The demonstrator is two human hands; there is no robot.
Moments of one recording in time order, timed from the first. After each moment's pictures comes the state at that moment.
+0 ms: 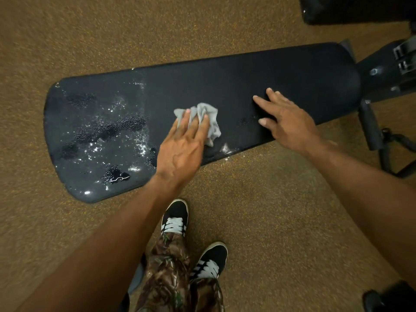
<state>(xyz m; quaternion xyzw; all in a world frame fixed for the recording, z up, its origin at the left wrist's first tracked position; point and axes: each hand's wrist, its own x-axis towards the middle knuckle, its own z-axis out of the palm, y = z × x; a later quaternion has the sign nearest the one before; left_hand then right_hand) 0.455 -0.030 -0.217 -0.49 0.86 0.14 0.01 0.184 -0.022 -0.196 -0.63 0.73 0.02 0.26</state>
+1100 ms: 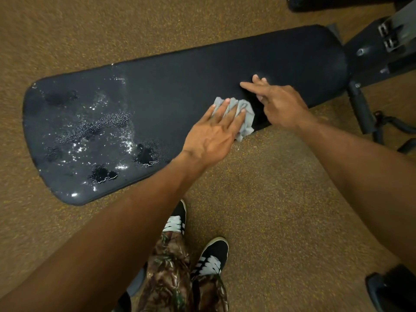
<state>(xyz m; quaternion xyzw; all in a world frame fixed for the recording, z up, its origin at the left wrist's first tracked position) 0.382 -0.034 -0.218 -0.30 0.94 0.09 0.11 0.174 -0.028 -0.201 -0.63 0.72 -0.04 0.27</state>
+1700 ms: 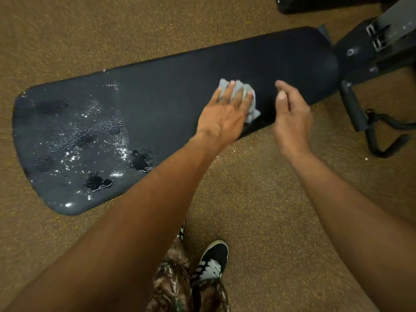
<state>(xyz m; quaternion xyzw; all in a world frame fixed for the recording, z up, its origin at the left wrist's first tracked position) 0.330 -0.061 -0.217 -0.32 0.94 0.08 0.13 0.208 0.019 -0.188 -0.34 0.83 -0.38 0.21</state>
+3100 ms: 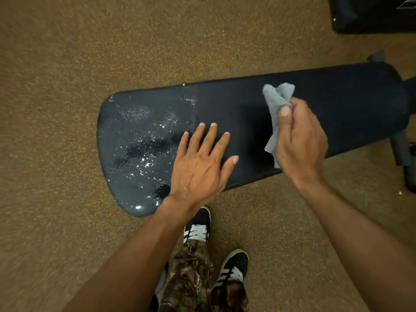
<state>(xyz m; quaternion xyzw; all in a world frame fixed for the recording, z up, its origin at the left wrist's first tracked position) 0.525 -0.050 -0.209 -0.50 0.85 0.14 -0.04 0.331 -0.046 -0.155 -0.53 0.81 -0.22 0.12</state>
